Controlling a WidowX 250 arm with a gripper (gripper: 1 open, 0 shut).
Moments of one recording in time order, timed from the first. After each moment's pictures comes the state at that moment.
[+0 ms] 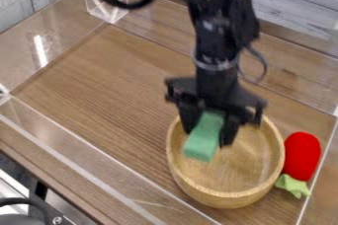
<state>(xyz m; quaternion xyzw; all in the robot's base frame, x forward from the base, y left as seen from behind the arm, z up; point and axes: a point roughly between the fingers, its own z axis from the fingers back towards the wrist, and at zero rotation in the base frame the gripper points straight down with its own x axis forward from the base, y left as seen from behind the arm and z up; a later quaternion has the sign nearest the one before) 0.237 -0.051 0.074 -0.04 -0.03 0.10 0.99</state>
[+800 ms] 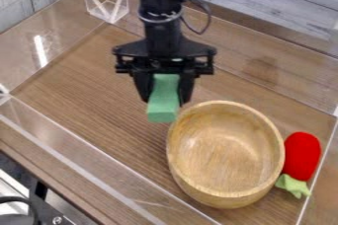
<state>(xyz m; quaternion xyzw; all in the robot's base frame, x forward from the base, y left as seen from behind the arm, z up) 0.235 0.010 0.093 -0.03 -0.04 0.26 0.96</state>
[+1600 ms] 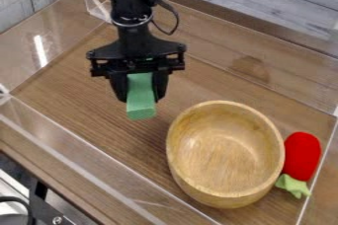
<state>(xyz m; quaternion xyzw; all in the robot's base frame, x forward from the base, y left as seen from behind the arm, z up) 0.231 0.041 0.081 -0.01 -0.05 0.33 0.94</state>
